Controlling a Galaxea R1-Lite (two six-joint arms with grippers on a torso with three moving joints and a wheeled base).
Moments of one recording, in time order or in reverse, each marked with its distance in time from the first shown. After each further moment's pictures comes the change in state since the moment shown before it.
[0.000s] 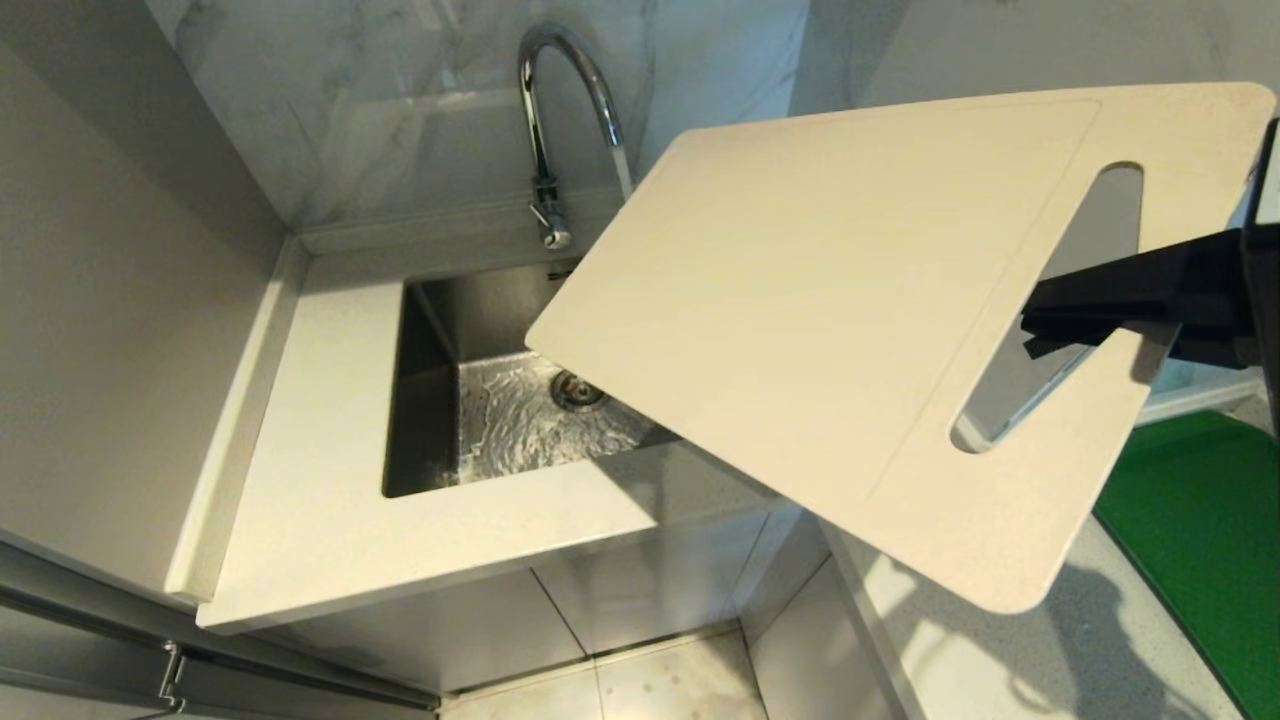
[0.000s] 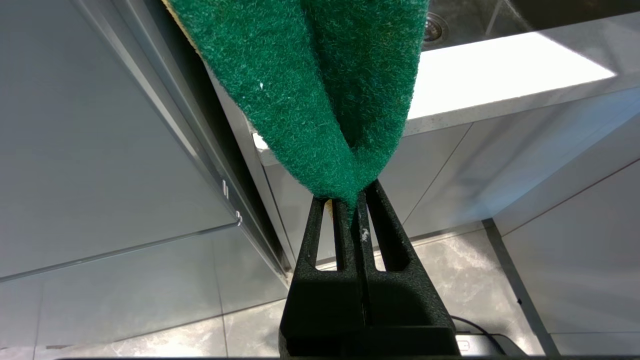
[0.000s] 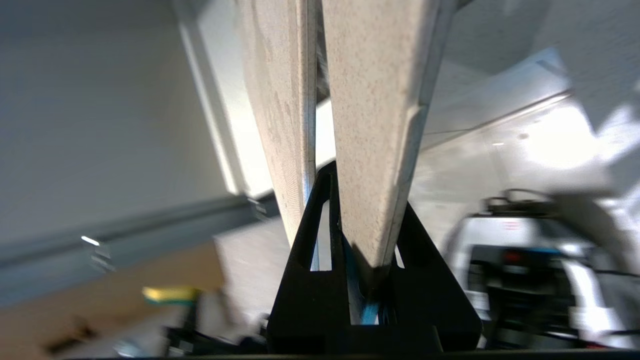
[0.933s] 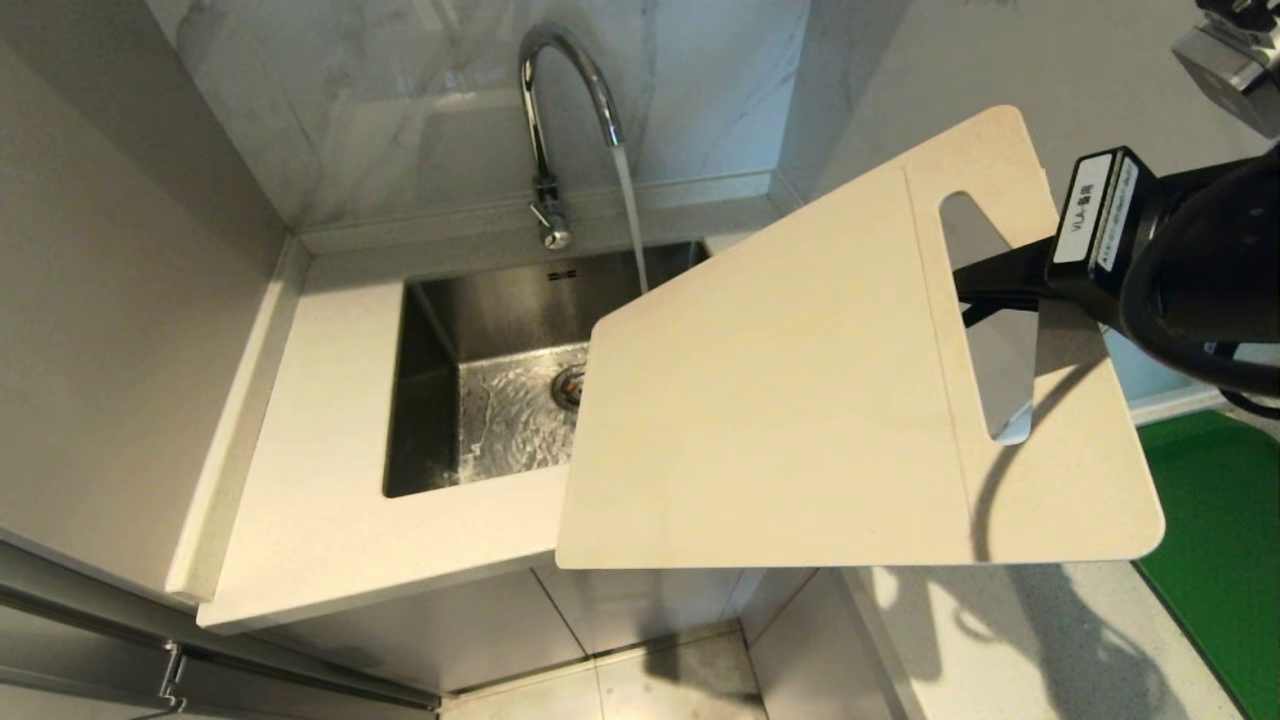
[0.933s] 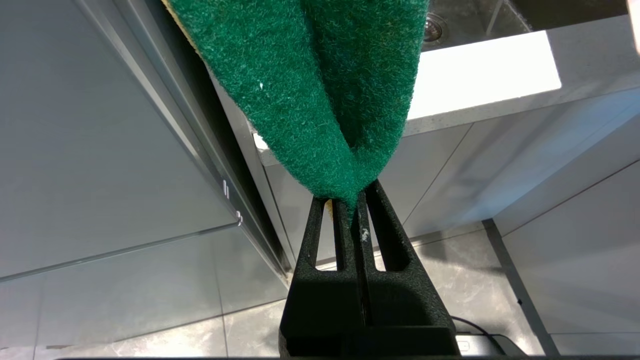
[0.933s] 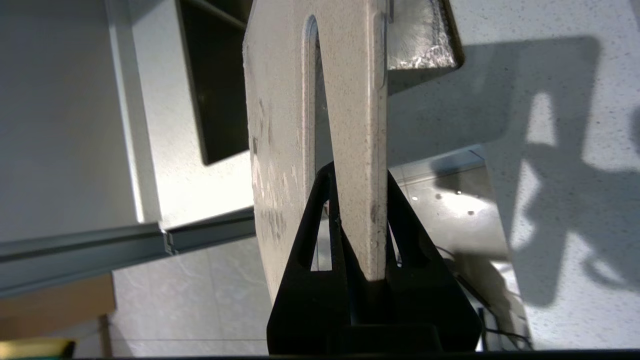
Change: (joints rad) left arm 0.000 0.000 0.000 0.000 0.000 0.000; right arm -0.009 0.140 -0.030 -0.111 -0.105 -0.272
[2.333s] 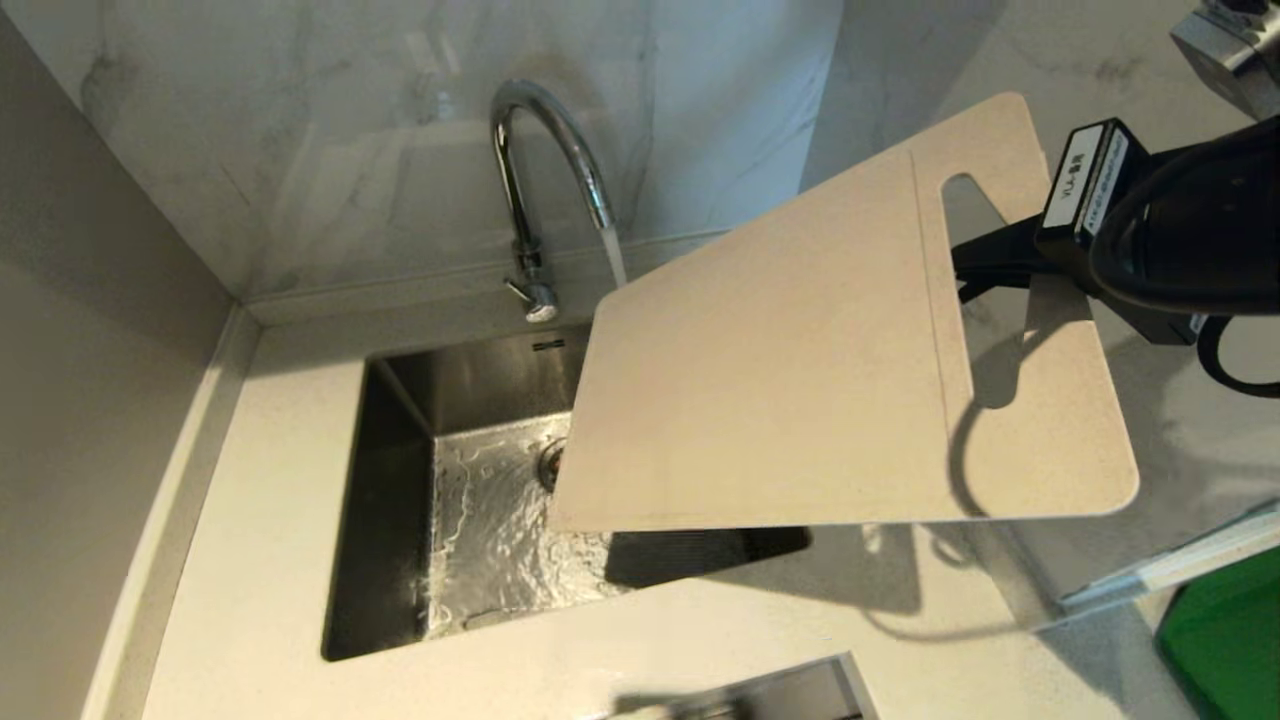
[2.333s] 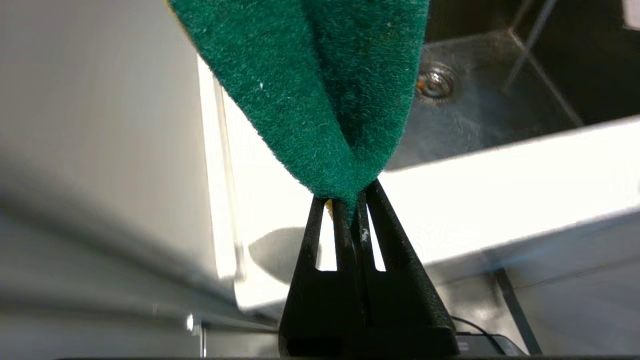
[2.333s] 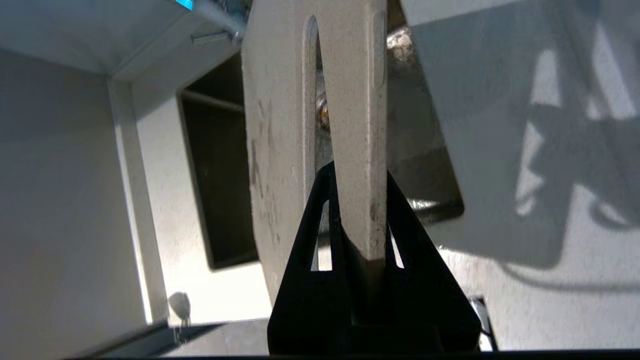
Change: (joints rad) left arm 0.000 0.000 0.001 -0.001 0.001 0.000; right arm -0.026 0.032 -0.042 -0.008 0.000 0.033
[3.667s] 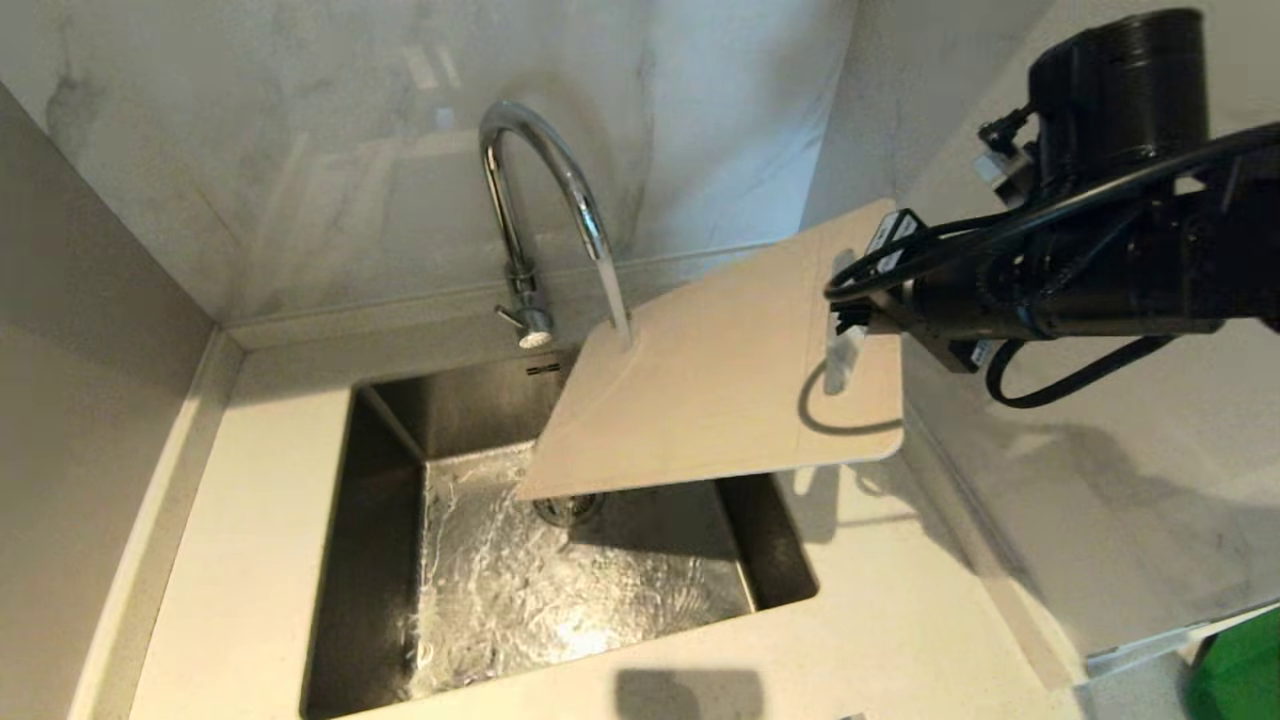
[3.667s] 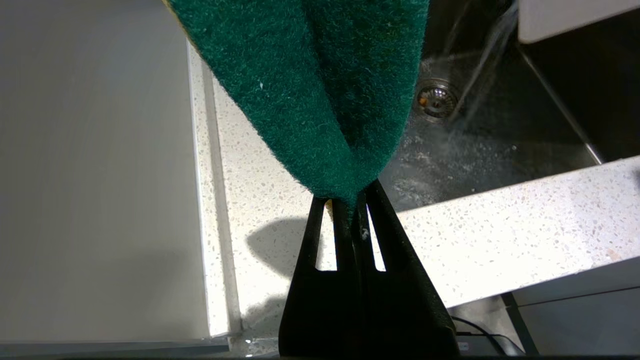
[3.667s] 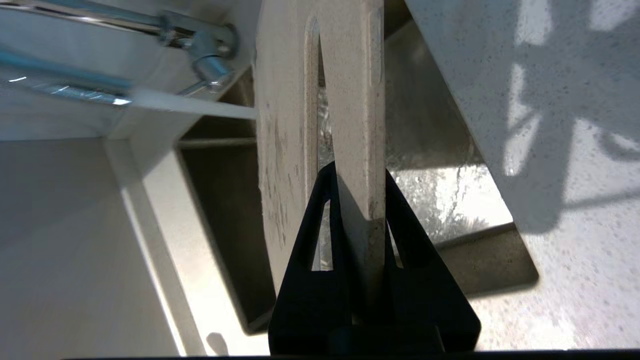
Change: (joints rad) left arm 0.000 0.000 0.000 0.000 0.000 0.001; right arm 0.005 0.275 -0.002 -0.205 0.007 0.199
